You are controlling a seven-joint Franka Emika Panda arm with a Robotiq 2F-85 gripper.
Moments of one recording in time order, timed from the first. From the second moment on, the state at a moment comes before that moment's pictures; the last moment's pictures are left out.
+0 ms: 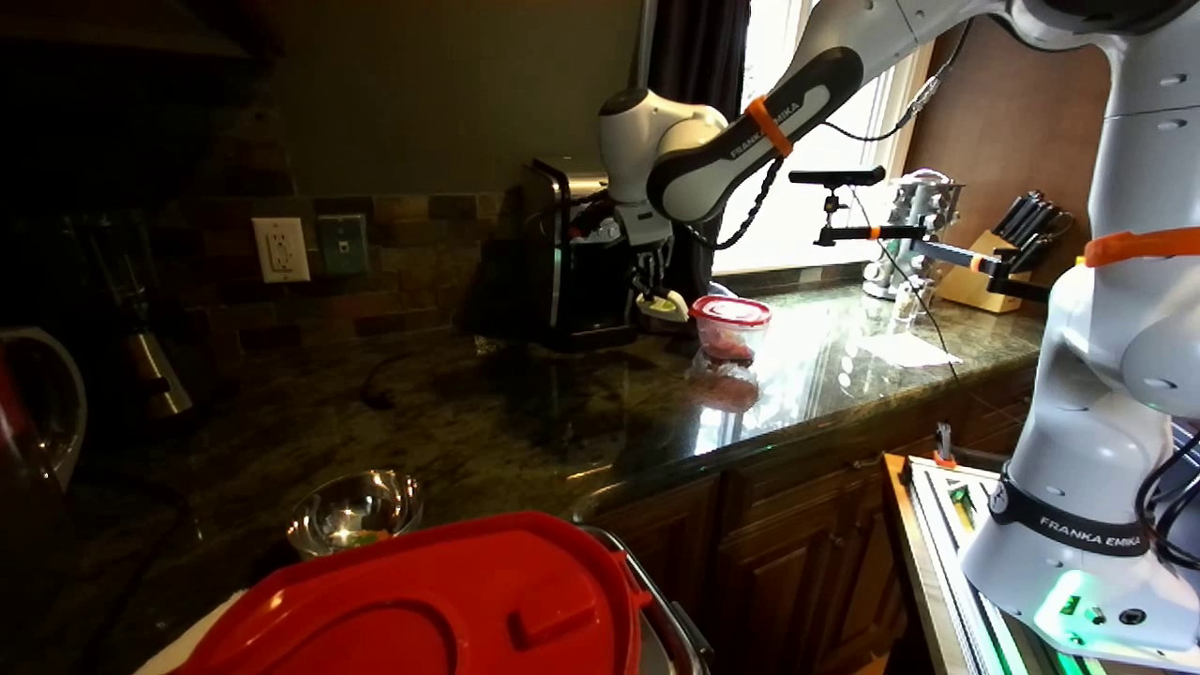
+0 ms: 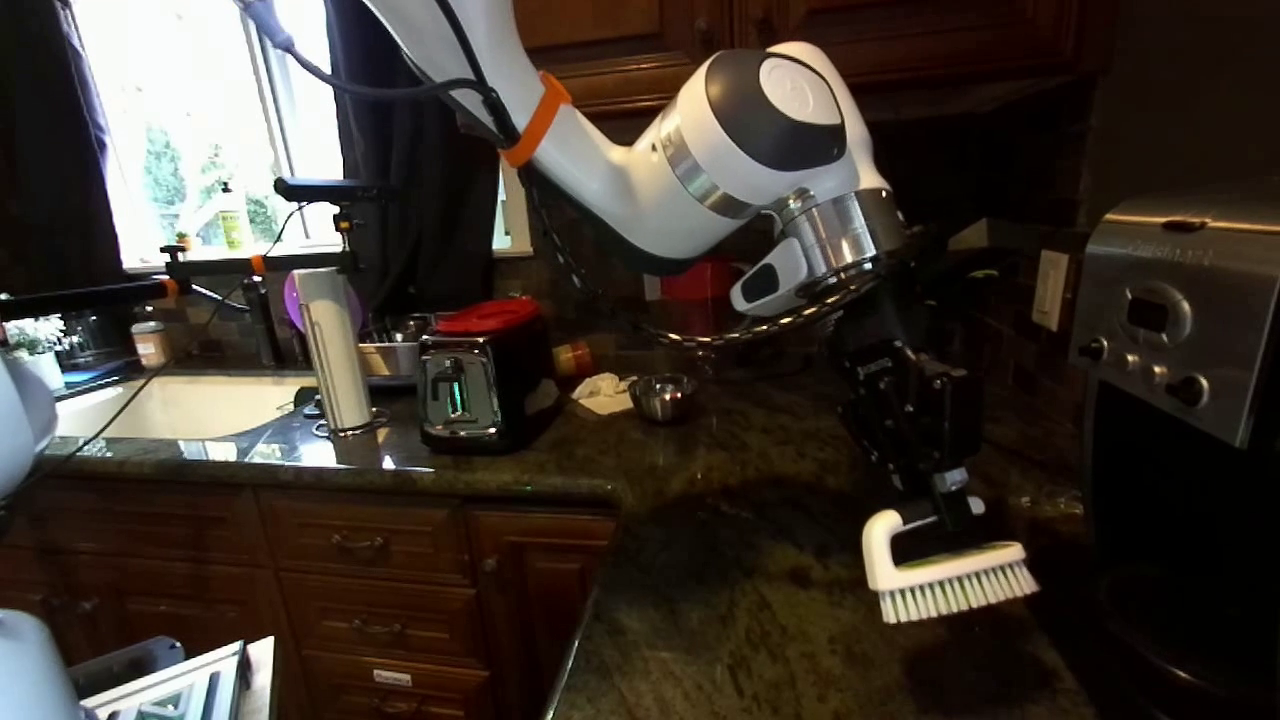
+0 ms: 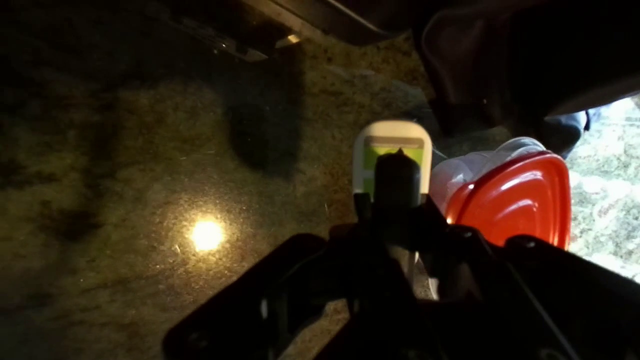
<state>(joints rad) -0.13 0.14 -0.11 -2.04 -0.63 2.18 -2.70</state>
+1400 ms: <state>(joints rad) -0.15 0.47 -0.08 -1.77 -0.46 2.15 -2.68</state>
